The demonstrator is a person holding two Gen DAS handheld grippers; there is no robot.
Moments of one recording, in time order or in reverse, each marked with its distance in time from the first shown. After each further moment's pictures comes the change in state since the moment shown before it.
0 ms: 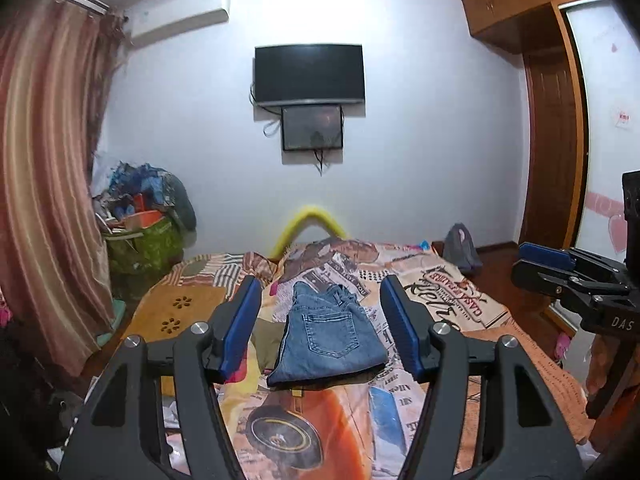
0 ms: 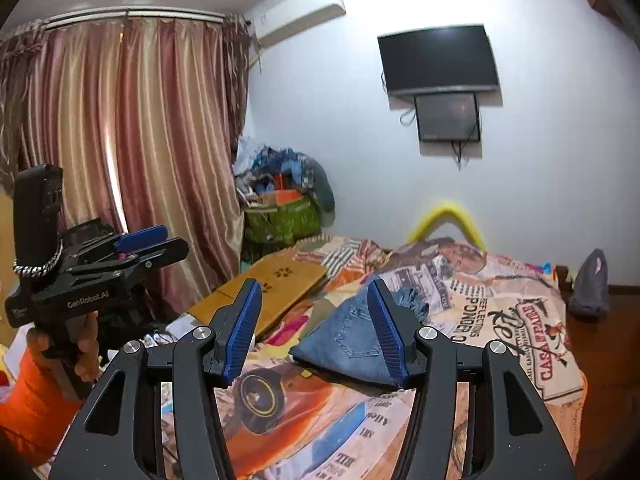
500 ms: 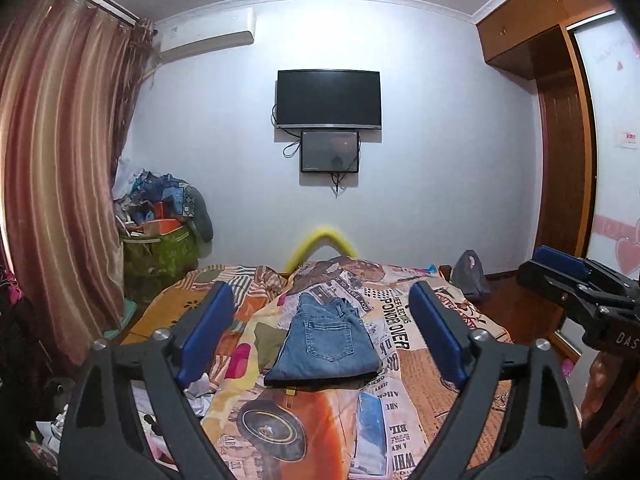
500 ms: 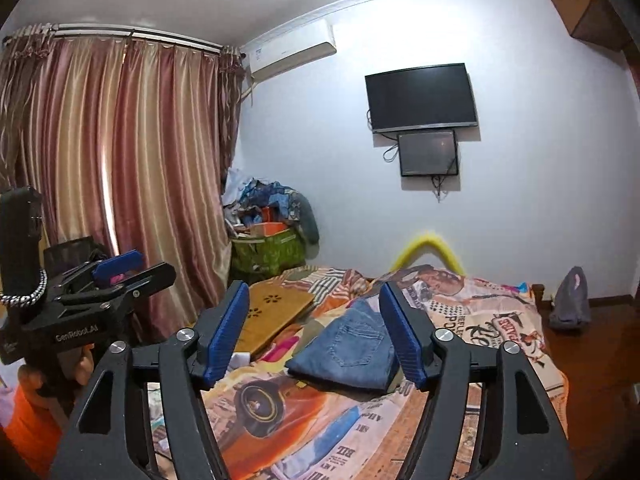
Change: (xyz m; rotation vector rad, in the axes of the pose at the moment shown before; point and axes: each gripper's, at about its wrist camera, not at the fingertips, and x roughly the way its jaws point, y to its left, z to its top) left arm -0.041 -0.024 -0.020 -0.050 -0.087 0.069; right arm -0.033 0.016 -0.012 -0.017 -0.116 -0.089
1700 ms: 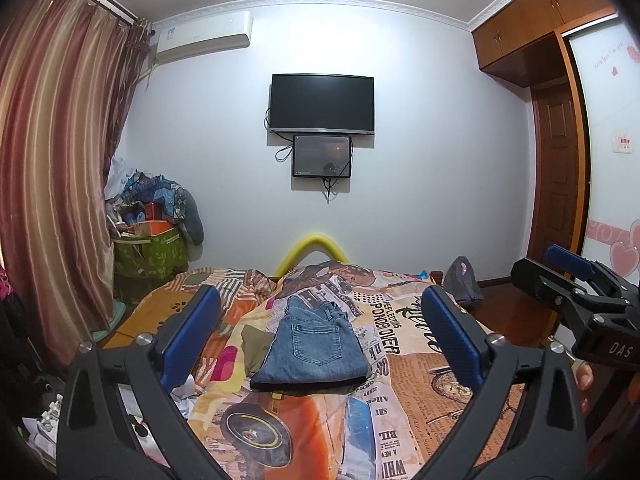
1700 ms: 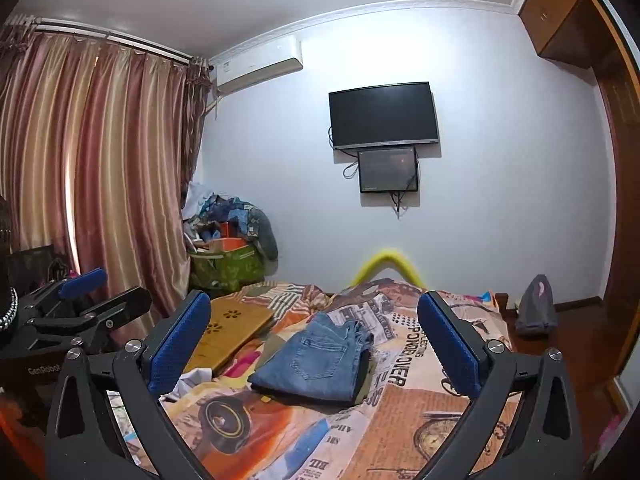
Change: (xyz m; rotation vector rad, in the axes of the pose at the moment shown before) left arm 0.011 0.001 -0.016 -0.017 -0.023 -0.040; right arm -0.015 0.005 -0.005 0.003 -0.063 -0.142
